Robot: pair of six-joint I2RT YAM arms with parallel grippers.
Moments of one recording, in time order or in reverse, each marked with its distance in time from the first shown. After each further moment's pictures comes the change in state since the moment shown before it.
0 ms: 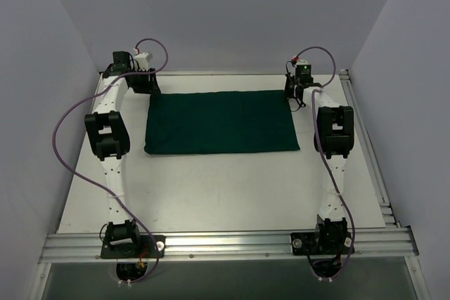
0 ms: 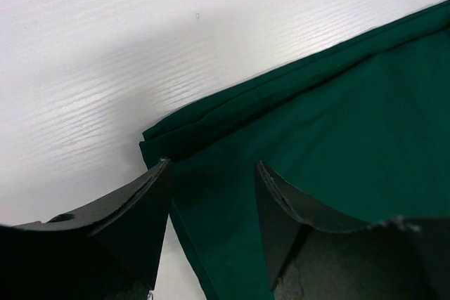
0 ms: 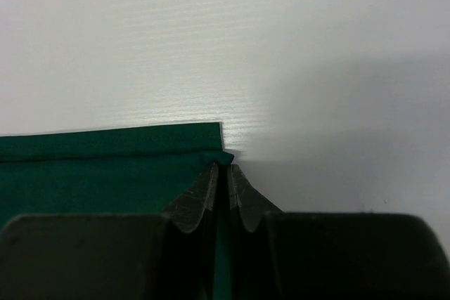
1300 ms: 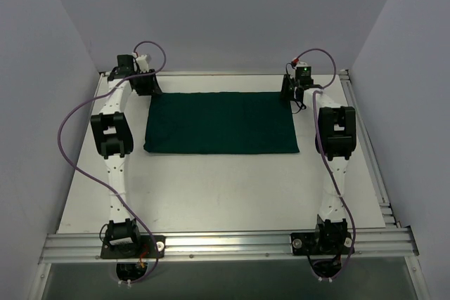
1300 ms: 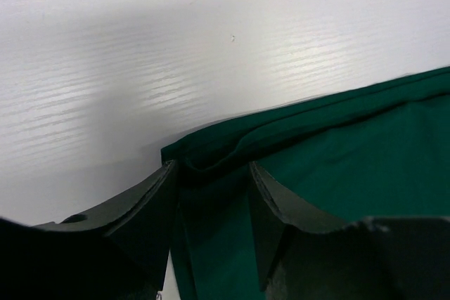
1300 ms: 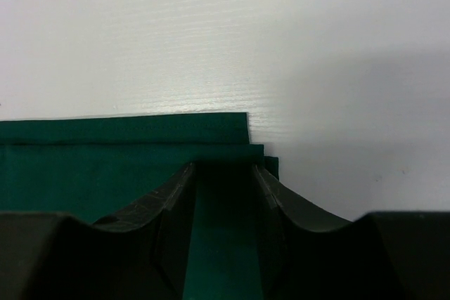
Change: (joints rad) left arm -0.005 0.119 0.101 0.037 -0.050 -0.169; right arm -0.004 -0.055 -0.082 0.010 -0.023 0.029
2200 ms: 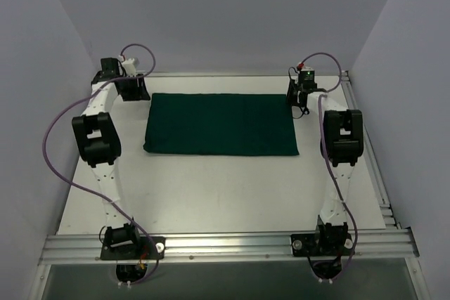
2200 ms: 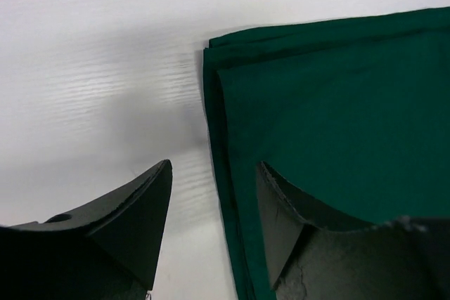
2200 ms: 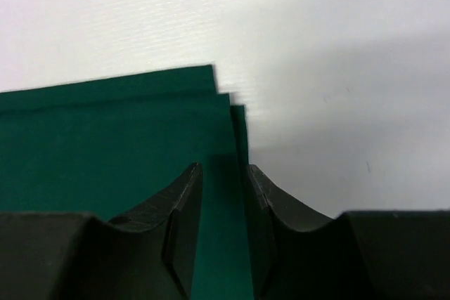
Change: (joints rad) left arm 0.072 -0.334 -0.406 0.048 -0.018 0.106; right arm 0.008 -0.188 -0.212 -0.001 0.097 0.031
